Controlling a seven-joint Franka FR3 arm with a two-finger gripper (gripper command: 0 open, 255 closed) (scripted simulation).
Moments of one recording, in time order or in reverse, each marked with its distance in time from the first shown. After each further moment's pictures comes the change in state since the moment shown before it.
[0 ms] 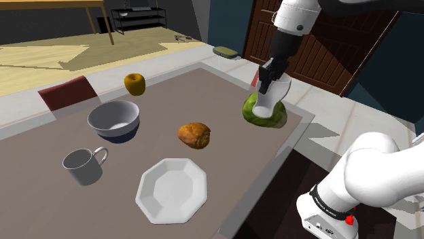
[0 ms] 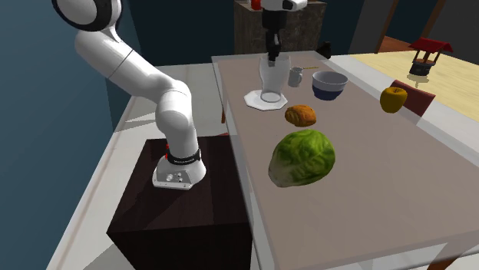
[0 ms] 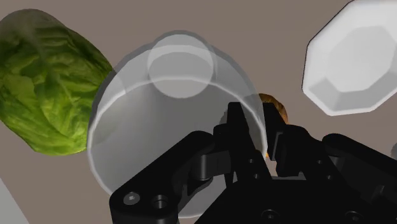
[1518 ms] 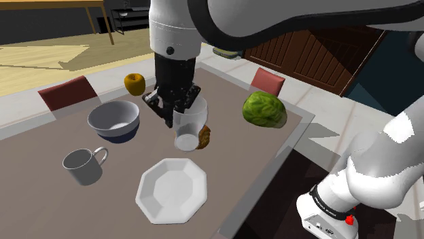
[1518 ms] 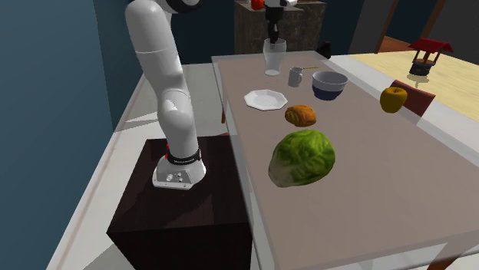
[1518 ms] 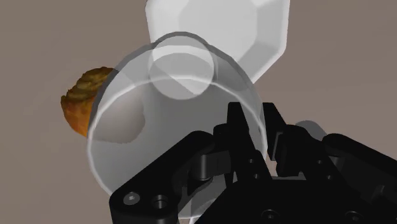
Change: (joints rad) arm 0.099 0.604 0.447 0.481 -0.043 0.165 0.552
